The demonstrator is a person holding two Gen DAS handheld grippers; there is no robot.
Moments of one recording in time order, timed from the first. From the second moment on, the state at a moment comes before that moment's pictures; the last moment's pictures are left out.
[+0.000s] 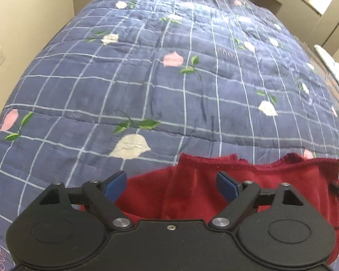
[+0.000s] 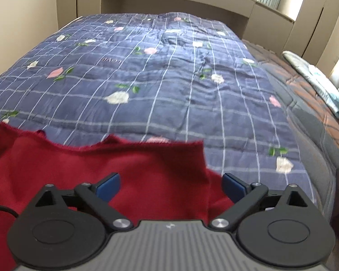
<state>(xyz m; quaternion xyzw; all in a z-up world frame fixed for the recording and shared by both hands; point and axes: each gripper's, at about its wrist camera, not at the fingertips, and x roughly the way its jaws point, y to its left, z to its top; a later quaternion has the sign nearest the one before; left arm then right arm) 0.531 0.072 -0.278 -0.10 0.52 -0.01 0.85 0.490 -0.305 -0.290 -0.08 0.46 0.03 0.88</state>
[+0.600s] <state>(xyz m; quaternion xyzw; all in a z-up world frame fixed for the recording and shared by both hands) 0.508 0.063 -0.301 -0.11 0.53 -0.01 0.84 0.412 -0.290 -0.302 -0.01 0.55 0.04 0.84</state>
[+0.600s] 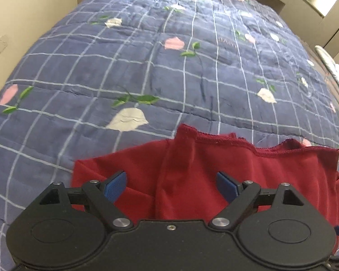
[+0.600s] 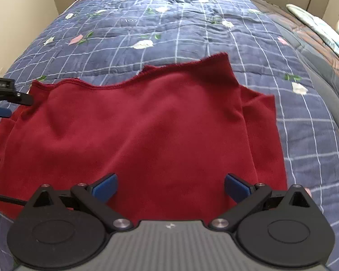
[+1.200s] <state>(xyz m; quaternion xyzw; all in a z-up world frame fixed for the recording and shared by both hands) 0.519 0.063 -0.294 -0.09 0.50 0.00 0.86 0.398 -0.300 -0.303 0.02 0.56 0.01 0.83</state>
